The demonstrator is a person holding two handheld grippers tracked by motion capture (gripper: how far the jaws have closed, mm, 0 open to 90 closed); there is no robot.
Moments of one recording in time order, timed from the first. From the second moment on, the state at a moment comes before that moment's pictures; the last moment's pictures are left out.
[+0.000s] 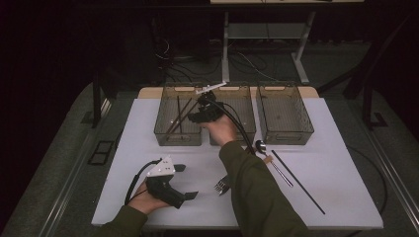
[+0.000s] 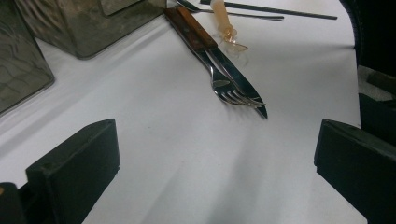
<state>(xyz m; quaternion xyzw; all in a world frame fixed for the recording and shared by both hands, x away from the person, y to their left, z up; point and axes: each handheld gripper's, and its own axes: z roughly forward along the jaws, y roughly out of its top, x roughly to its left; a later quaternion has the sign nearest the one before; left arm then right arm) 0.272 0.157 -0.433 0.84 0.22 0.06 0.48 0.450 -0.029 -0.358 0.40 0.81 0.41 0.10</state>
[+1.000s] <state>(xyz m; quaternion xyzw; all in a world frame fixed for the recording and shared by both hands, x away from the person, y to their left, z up) 0.274 0.160 -0.436 0.84 0.24 0.06 0.48 0.371 -0.152 -0.350 0.35 0.82 0.44 0.11</state>
